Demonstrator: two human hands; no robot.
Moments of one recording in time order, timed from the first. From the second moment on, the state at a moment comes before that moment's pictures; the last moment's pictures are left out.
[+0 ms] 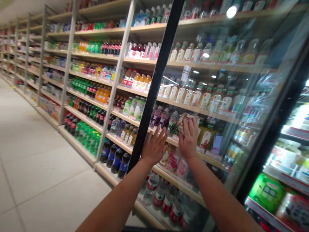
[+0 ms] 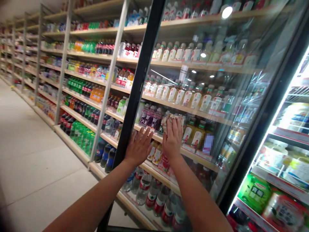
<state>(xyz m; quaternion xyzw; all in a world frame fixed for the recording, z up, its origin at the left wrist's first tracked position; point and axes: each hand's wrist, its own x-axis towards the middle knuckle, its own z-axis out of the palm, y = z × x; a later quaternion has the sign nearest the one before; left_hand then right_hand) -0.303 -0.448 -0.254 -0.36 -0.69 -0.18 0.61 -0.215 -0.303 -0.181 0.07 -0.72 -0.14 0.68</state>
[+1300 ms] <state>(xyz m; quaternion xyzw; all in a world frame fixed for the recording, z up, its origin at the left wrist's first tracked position) -0.306 -0.448 -0.255 -0.37 -0.70 -0.20 0.58 -0.201 -0.267 -0.123 0.06 -0.74 -0.22 0.63</state>
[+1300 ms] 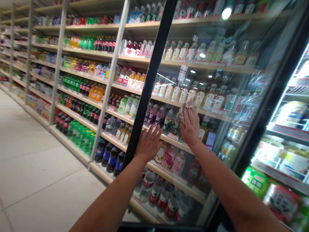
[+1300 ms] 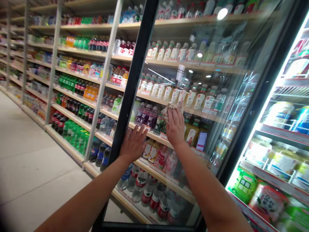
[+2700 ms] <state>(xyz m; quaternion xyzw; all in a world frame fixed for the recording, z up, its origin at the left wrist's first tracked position) -0.305 -0.450 -0.253 -0.37 -0.69 -0.19 0.60 -0.199 -0.235 -0.087 0.00 -0.67 -0.14 0.73</state>
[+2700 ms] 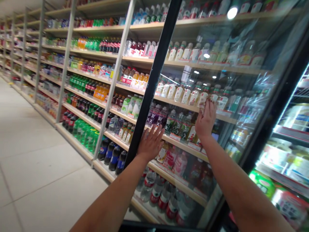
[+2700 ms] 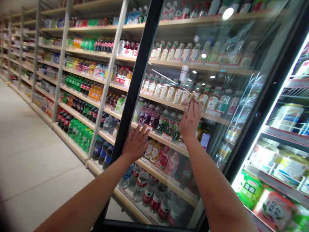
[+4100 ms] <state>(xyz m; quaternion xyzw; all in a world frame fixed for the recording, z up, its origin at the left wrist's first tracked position) -0.311 -0.445 -0.252 -0.36 -0.69 -0.19 0.61 -0.129 -0.157 -0.238 -0.11 -0.70 0.03 0.70</state>
